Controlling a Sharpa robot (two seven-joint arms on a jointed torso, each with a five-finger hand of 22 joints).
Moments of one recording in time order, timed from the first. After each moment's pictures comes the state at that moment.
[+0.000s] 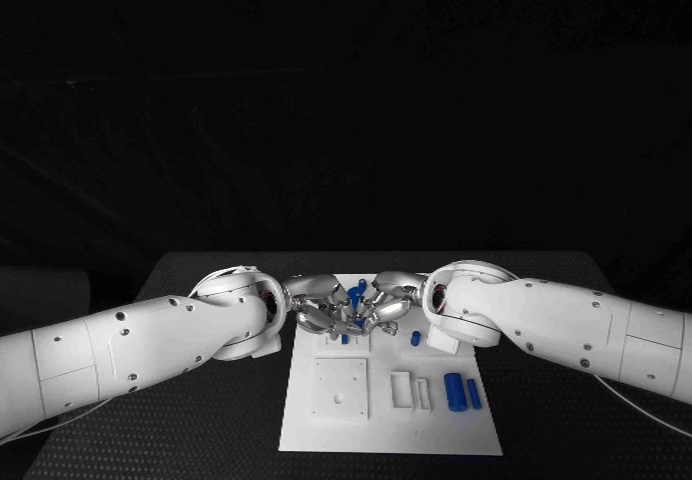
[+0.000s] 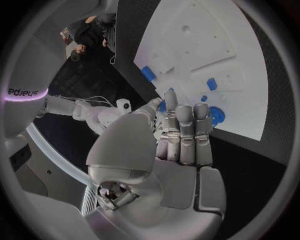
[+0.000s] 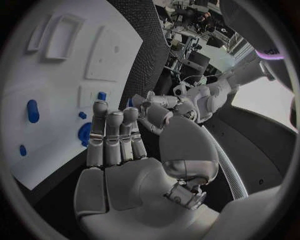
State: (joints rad) left arm 1.22 -0.68 -0.13 1.45 -1.20 -0.03 0.02; left_hand 1.29 0.00 0.22 0.29 0.05 0.93 0.11 0.29 0.59 1.28 0.00 0.43 0.49 1.16 -0.10 1.14 0.76 0.05 0.93 -0.13 0.86 1.31; right arm 1.21 -0.63 -0.10 1.40 -0.96 0.04 -0.17; right_hand 1.00 -0.03 0.83 -0.30 0.05 1.00 0.07 0.36 0.53 1.11 -0.02 1.11 0.77 1.16 -0.11 1.11 1.01 0.26 1.04 0.04 0.77 1.31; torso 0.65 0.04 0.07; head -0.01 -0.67
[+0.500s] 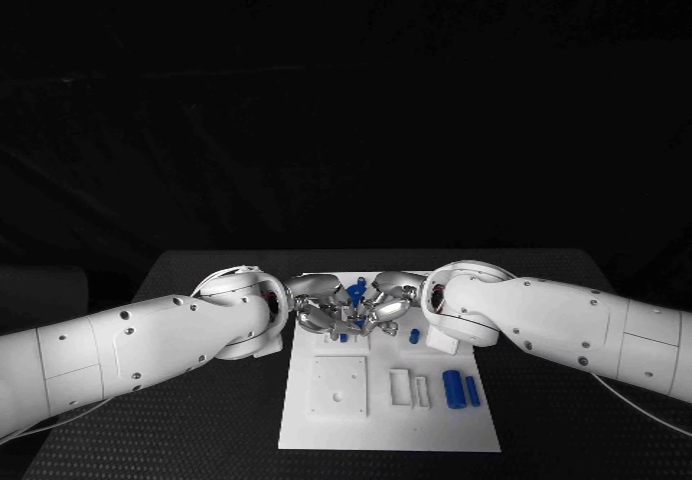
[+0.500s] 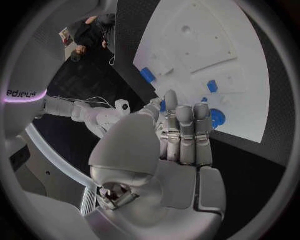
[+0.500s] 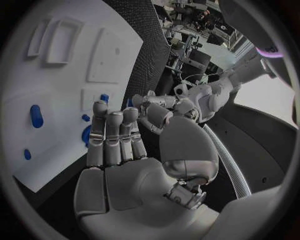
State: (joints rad) left arm 1.23 -0.67 -0.14 1.44 -1.20 -0.03 0.02; left_hand 1.36 0.02 0.20 0.28 0.05 0.93 0.11 0.28 0.59 1.28 0.00 0.43 0.50 1.17 -0.11 1.14 0.76 0.05 0.93 -0.13 0.87 1.31; right arm 1.20 -0.63 -0.10 1.40 -0.94 0.03 -0.20; right_hand 1.00 -0.03 0.83 -0.30 0.05 1.00 0.07 0.36 0.54 1.11 -0.02 1.11 0.77 1.16 -0.11 1.11 1.01 0.26 1.04 0.04 0.77 1.31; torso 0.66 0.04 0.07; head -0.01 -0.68
